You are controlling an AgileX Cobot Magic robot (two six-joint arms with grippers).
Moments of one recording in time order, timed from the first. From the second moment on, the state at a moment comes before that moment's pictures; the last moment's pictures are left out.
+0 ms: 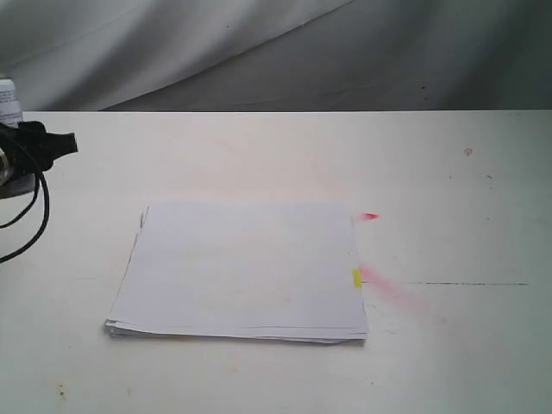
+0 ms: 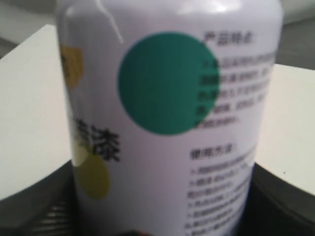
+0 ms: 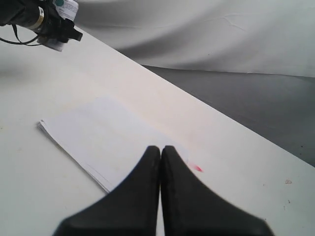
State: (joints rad) left arm -0.31 1.60 -0.77 1.72 0.64 -2.06; right arm -0.04 0.14 -0.72 0.64 1.09 -0.76
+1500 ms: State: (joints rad) left arm -0.02 1.50 -0.72 0.28 -0.35 -0.32; right arm -0.04 0.14 -0.72 0.64 1.09 -0.76
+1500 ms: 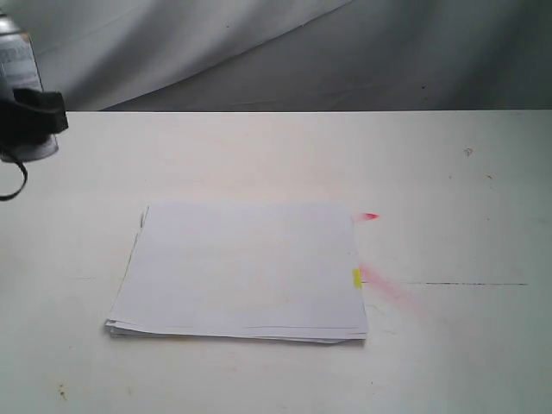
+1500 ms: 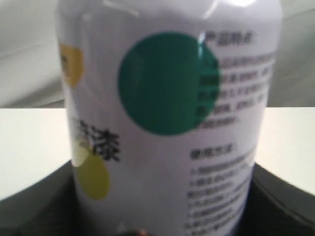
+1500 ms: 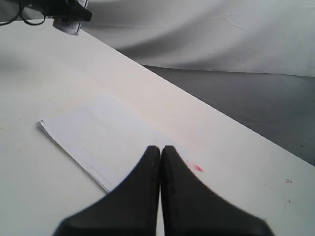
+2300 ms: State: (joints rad) left arm -0.02 1.89 -0.56 0.13 -0.85 -0.18; right arm -0.04 0.14 -0.72 0.64 1.09 -0.76
